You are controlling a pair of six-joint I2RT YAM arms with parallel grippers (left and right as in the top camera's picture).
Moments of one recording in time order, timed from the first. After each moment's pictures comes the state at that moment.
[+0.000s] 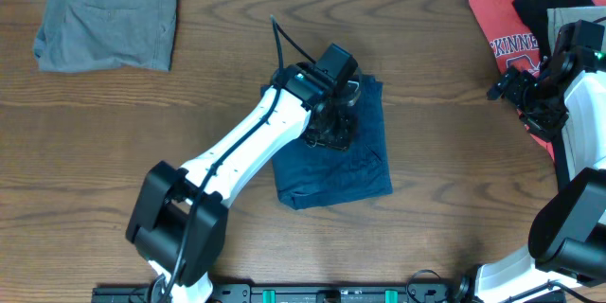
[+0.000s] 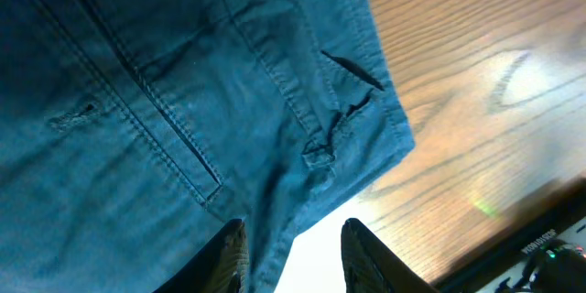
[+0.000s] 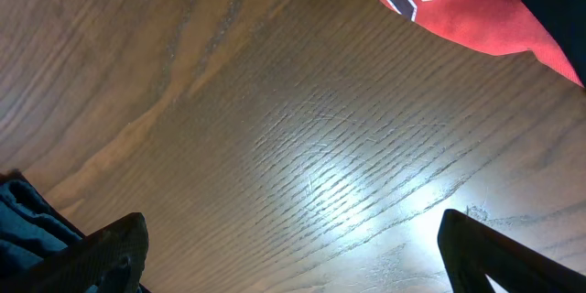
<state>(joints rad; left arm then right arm) -0.65 1.87 1.50 -0.99 0.31 -0.32 -0.33 1.77 1.43 -1.04 -0.08 0.42</state>
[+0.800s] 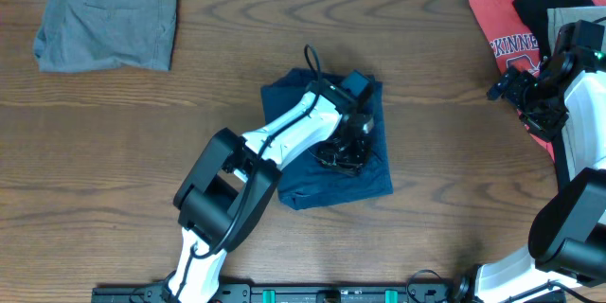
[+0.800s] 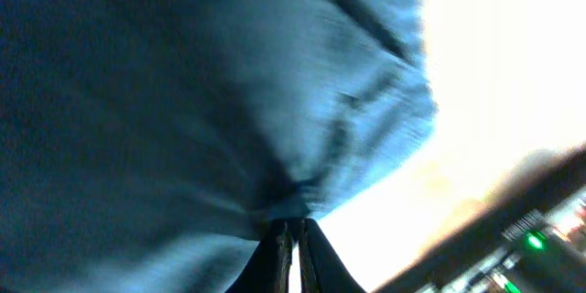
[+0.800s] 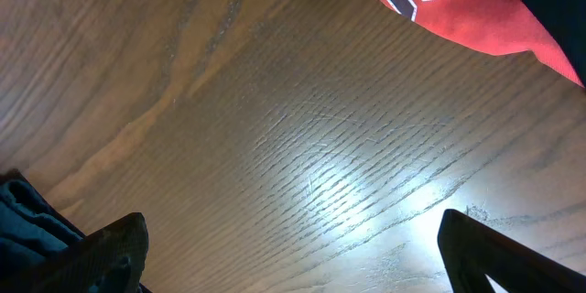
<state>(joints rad) -0.71 2.08 1.50 -0.95 0.52 -0.39 -0.33 1.77 1.43 -1.04 -0.08 0.42</state>
